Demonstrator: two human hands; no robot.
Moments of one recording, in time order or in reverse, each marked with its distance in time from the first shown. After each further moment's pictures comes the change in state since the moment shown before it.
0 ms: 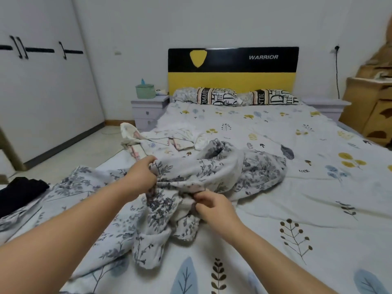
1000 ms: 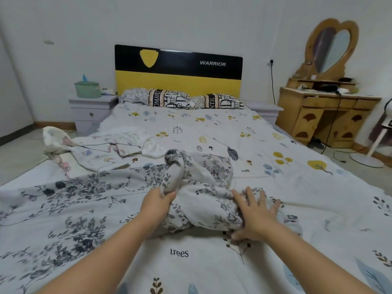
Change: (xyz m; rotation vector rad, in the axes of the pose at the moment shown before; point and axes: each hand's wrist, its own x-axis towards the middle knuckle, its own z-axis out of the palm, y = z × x) left_hand -0.004 0.051 0.167 -0.264 -0.147 0.049; right_hand -0.012 0.113 -0.175 -1.071 -0.069 0.464
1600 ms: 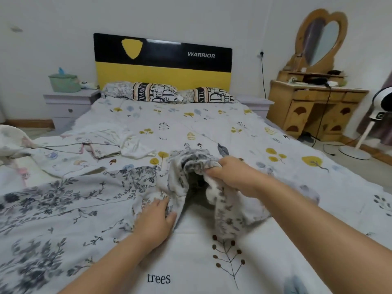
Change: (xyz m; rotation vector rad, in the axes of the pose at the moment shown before) left_hand 0.048 -0.034 0.062 0.737 -0.164 0.214; right_hand 0.032 -0.020 -0.104 0.892 0.047 -0.243
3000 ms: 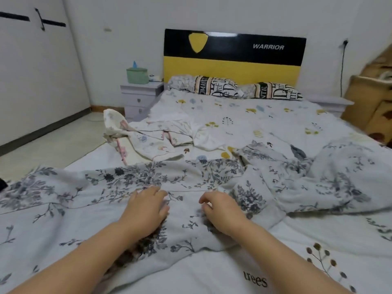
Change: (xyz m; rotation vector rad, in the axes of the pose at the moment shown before) left_hand -0.043 -0.191 -0.090 0.263 0.025 -0.071; right_hand 0.058 -0.033 0.230 -0.465 -0.086 -0.343
